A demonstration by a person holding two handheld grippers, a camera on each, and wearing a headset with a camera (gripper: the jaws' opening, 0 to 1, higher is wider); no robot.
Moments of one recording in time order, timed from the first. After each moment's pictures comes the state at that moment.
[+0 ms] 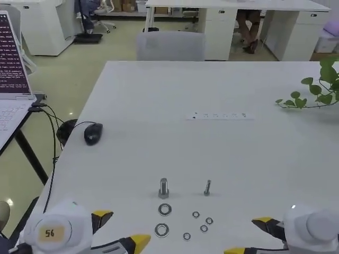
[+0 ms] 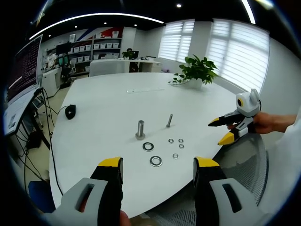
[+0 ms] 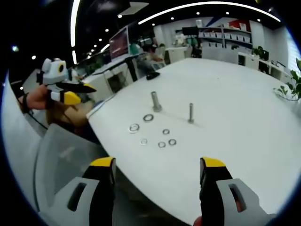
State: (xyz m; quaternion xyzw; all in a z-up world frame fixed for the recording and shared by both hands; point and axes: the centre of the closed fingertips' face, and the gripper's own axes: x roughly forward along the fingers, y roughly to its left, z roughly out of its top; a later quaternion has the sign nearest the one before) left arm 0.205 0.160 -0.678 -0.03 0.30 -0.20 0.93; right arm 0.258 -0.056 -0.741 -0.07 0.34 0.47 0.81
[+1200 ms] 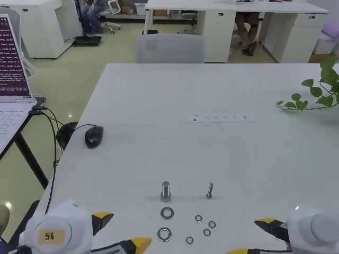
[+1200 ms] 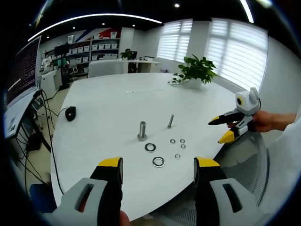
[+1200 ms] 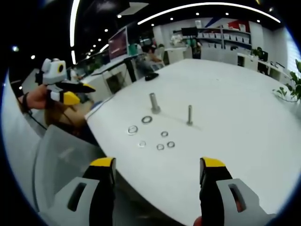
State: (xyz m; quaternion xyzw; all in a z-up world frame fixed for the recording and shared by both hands) left arm 0.210 0.166 -0.679 -0.02 0.30 -0.21 0.93; right arm 0.264 -0.054 -0.740 -0.07 0.34 0.46 0.82
